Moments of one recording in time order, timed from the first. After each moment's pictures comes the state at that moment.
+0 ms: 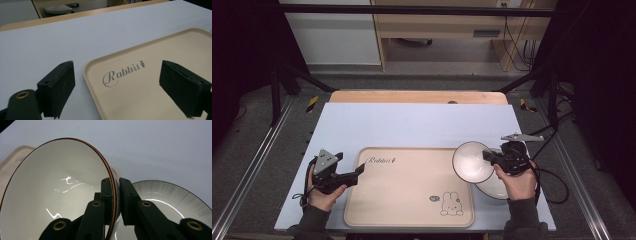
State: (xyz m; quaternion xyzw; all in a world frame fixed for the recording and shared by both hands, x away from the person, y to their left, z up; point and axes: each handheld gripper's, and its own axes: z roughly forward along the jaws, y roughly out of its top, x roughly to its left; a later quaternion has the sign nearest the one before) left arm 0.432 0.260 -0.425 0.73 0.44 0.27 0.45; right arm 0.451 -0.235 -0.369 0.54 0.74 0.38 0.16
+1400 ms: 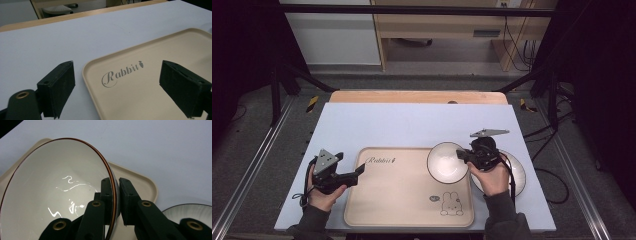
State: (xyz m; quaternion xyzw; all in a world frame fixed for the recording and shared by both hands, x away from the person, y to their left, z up) left arm 0.431 0.260 -0.424 0.73 0.44 0.26 0.45; right arm 0.468 -0.169 -0.370 0.48 0.78 0.38 0.13
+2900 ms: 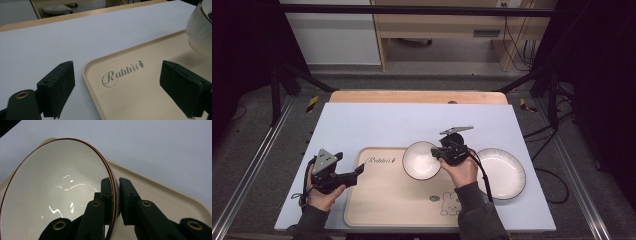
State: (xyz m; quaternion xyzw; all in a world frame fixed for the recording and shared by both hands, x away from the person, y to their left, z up) left arm 0.431 0.261 -0.423 0.73 0.44 0.26 0.46; right arm 0.501 -0.102 -0.400 0.47 0.79 0.38 0.10
